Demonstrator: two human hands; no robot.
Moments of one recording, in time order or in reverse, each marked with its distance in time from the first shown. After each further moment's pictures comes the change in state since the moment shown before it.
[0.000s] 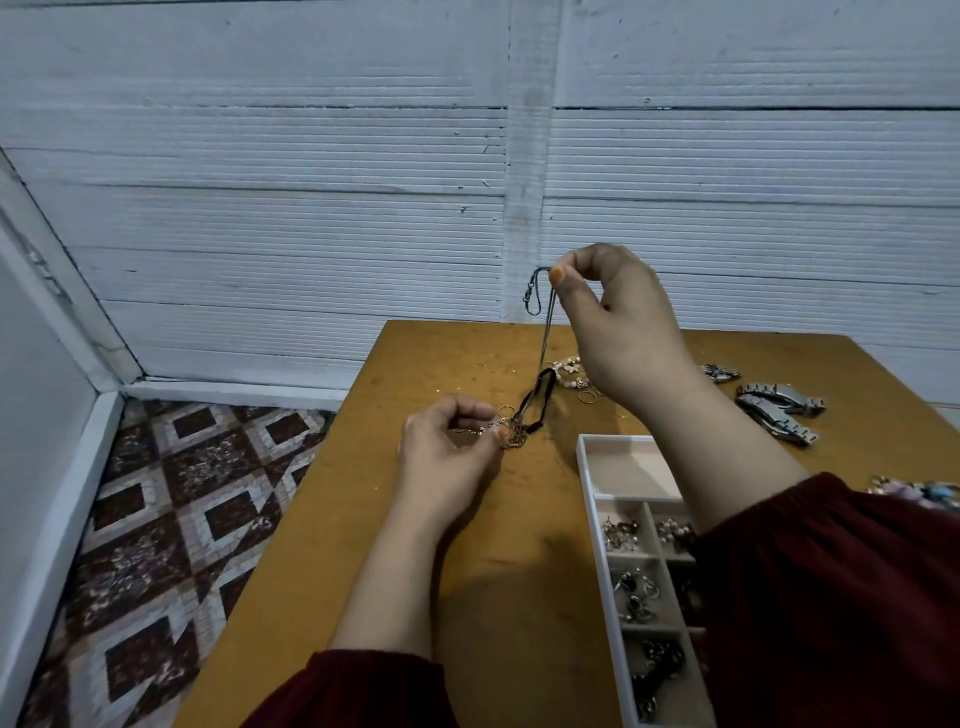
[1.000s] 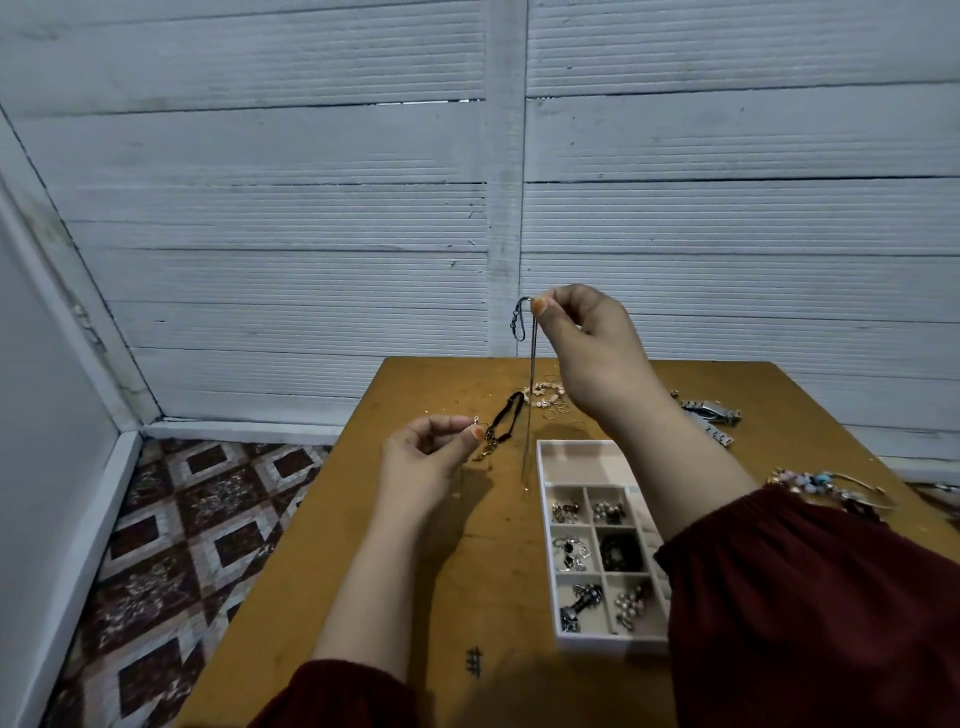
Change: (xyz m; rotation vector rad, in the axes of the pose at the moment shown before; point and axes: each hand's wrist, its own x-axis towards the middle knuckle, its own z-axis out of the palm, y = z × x) left_hand -0.065 0.072 -0.012 -0.396 0.023 -0.132; right_hand -0.046 -0.040 -0.056 0.305 -0.036 0.056
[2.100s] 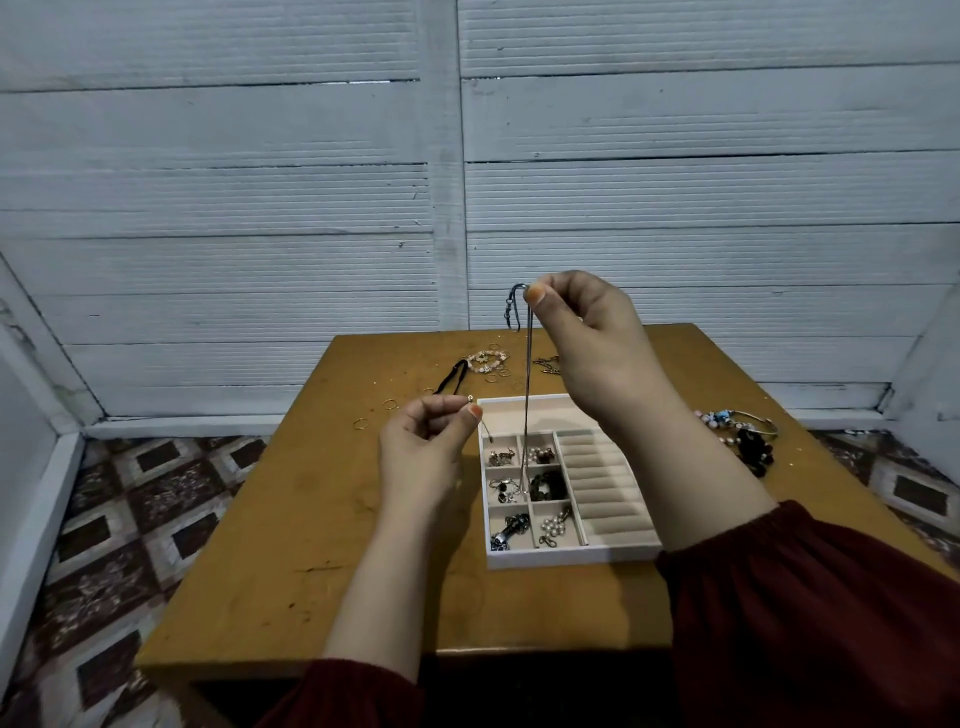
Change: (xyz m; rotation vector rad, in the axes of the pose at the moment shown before) left_hand -0.057 -0.003 0.050 0.001 0.055 0.077; right_hand -0.065 -0.009 -0.053 0.047 0.088 -0.033
